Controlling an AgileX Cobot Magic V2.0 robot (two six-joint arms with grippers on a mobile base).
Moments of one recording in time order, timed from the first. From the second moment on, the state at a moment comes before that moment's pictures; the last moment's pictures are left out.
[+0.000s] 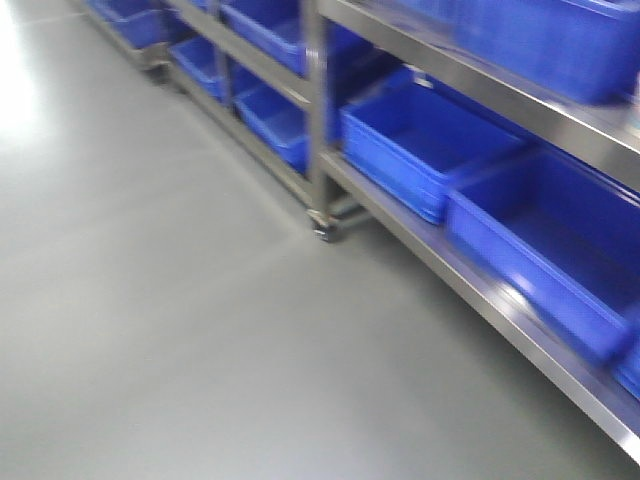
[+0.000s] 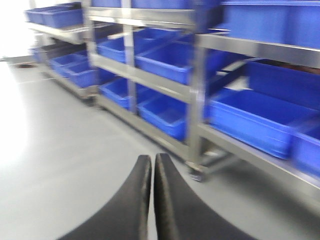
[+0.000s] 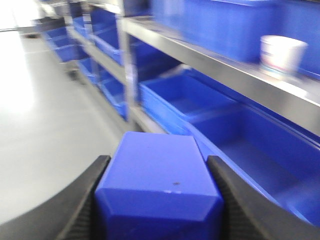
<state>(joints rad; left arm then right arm) -0.02 0.03 0.03 0.01 0.10 -0.04 0.06 0.00 -0.37 -0.02 0.63 -0.02</state>
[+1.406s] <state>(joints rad) -0.02 0.03 0.03 0.01 0.10 -0.04 0.06 0.00 -0.37 -0.02 0.64 -0.02</state>
